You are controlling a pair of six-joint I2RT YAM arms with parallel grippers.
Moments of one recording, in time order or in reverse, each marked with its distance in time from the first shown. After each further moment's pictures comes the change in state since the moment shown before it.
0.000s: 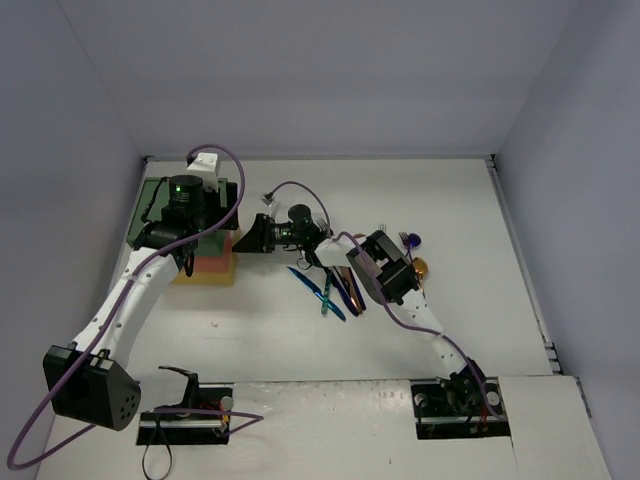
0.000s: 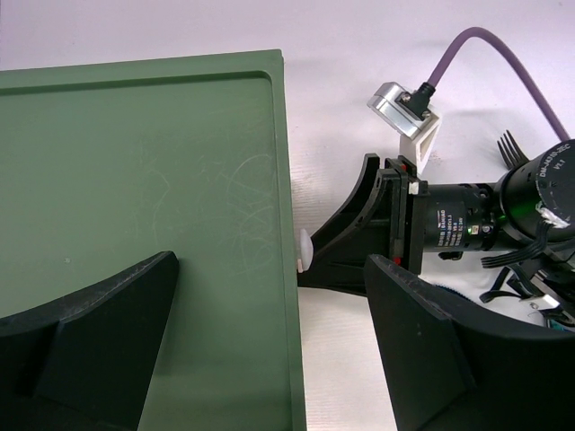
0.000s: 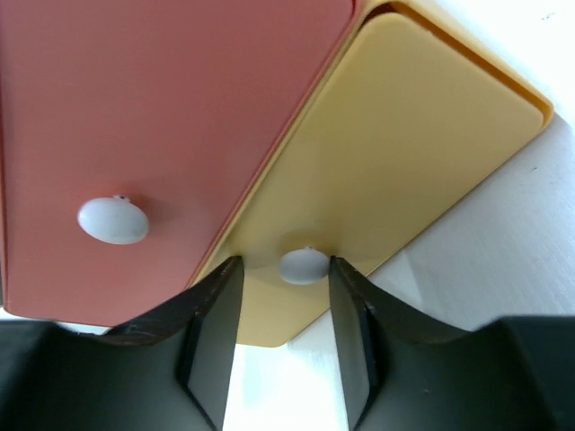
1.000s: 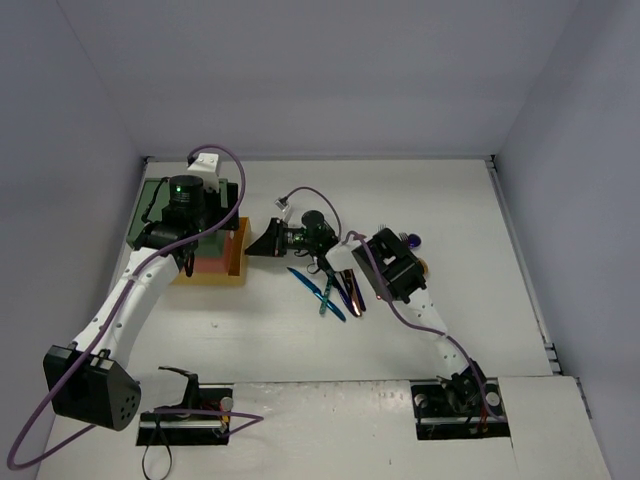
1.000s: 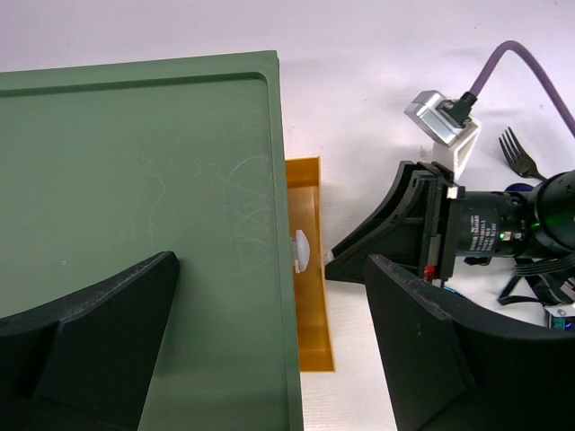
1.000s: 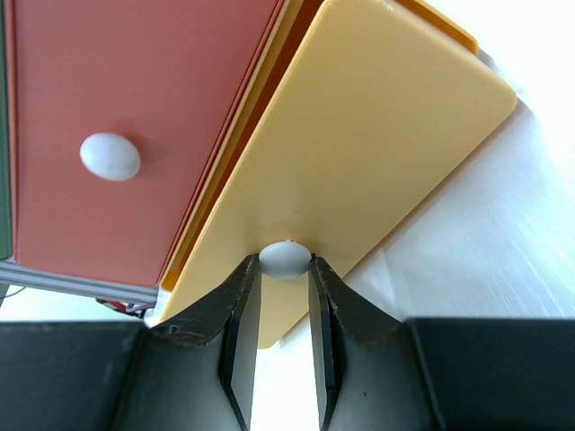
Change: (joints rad) left arm 0.000 0.003 0.002 0.000 0.006 0.001; right arm -0.046 -0.066 -0.196 0.131 0.016 0.021
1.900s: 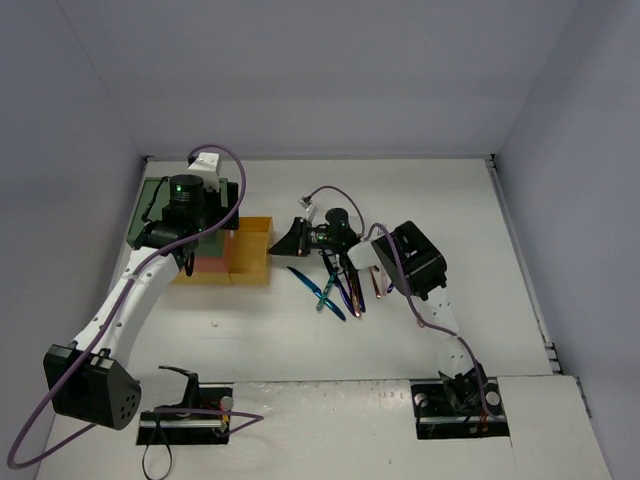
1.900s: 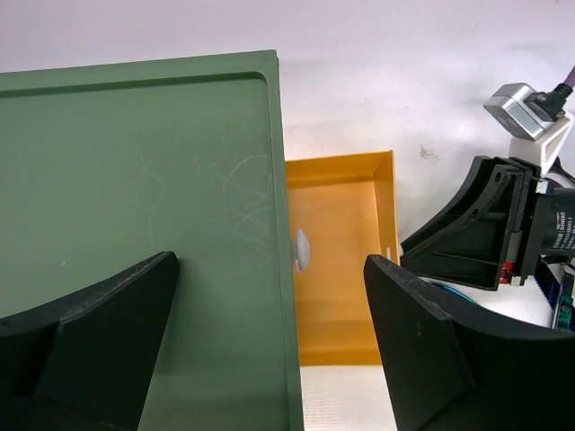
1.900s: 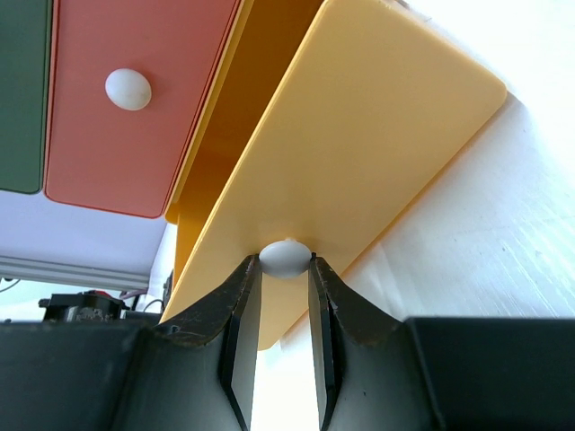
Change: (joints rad) left arm 0.000 0.001 0.000 0.000 0.000 0.003; right arm -0.095 -0.163 -0.259 -0.002 -0.047 -0.078
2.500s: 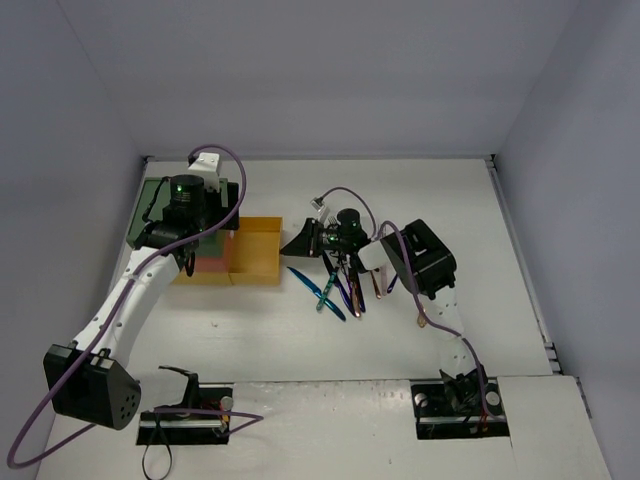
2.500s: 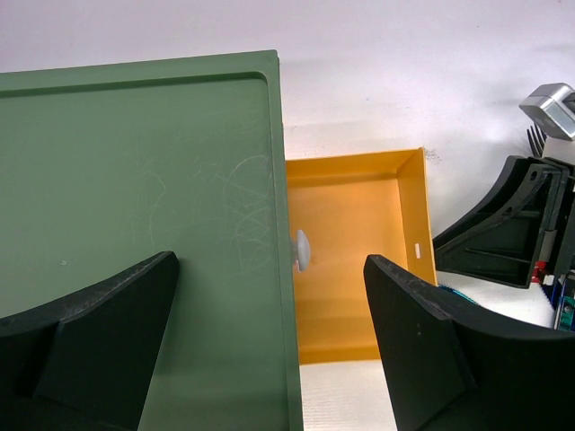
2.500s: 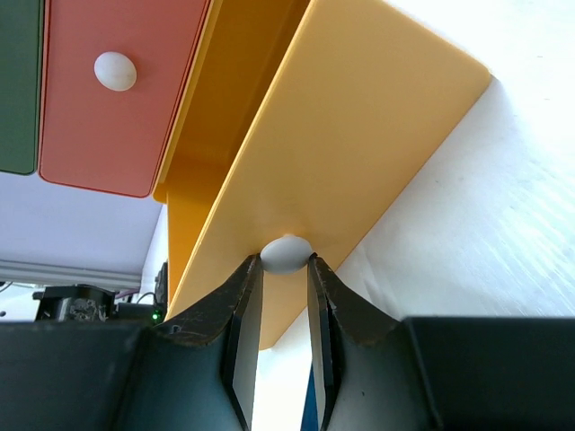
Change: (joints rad) left arm 0.000 0.000 0.000 0.000 -0.008 0.000; right arm -0.051 -0.053 -0.099 0.000 -0.015 -0.038
